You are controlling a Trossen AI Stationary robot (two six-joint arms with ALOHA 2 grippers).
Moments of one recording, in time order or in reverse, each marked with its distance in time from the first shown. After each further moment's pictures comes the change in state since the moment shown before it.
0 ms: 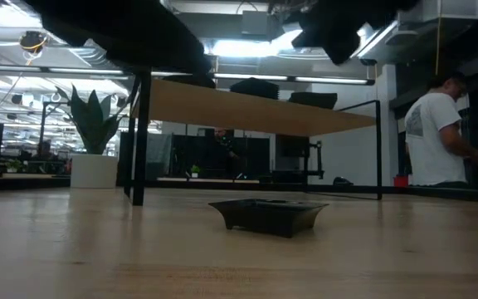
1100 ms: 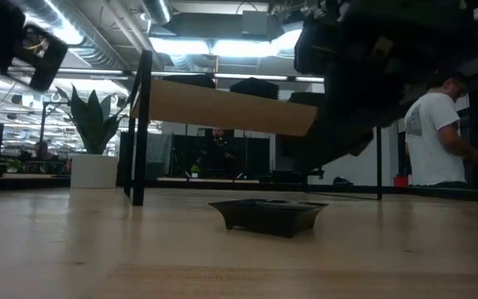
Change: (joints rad) left arm -0.167 -0.371 -0.632 0.635 0.158 0.000; right arm 0.020 0.328 -0.002 0.078 -0.019 0.329
